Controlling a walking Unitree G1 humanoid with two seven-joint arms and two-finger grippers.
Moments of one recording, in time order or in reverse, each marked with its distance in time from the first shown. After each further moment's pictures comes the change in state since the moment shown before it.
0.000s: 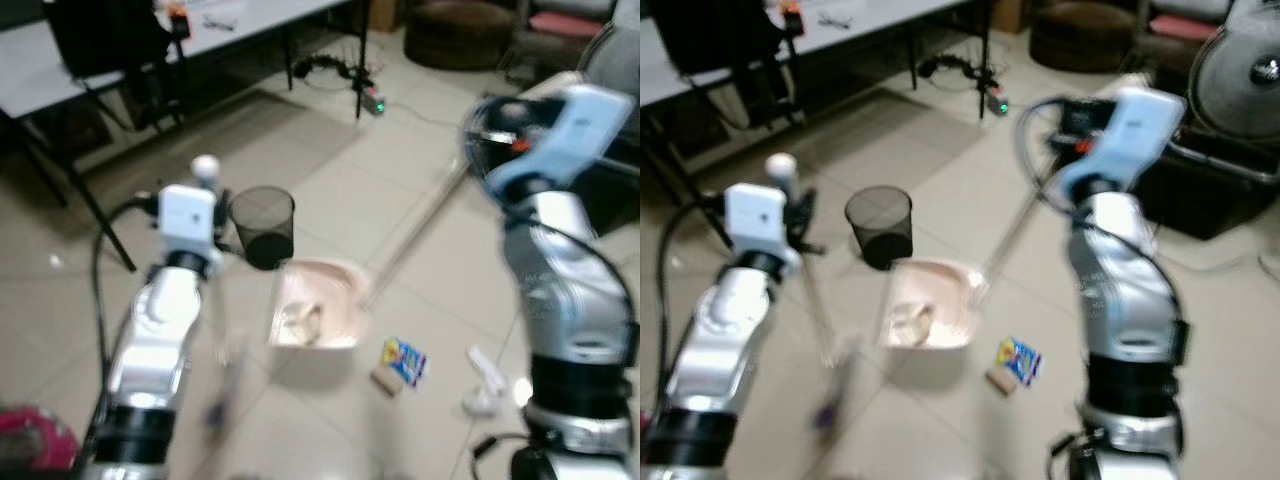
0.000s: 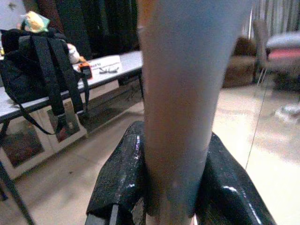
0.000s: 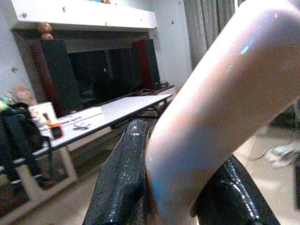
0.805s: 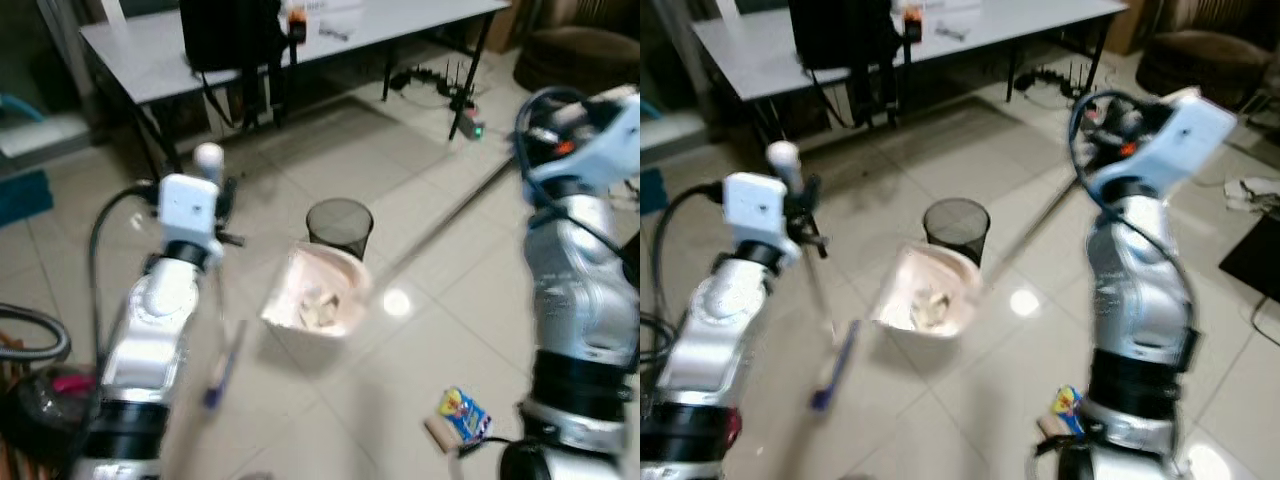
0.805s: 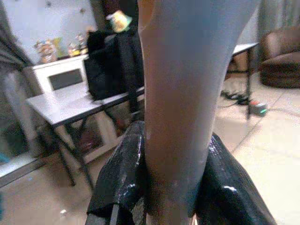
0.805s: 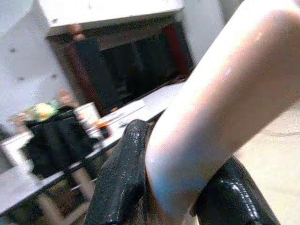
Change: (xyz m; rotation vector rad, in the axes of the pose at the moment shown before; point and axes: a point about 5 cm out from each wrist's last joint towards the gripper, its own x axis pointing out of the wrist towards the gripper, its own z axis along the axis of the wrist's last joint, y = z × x) left arm 0.002 0.017 0.006 0.074 -0.009 0.010; right arm 0.000 -0.006 -0.004 0.170 -0.014 -0.099
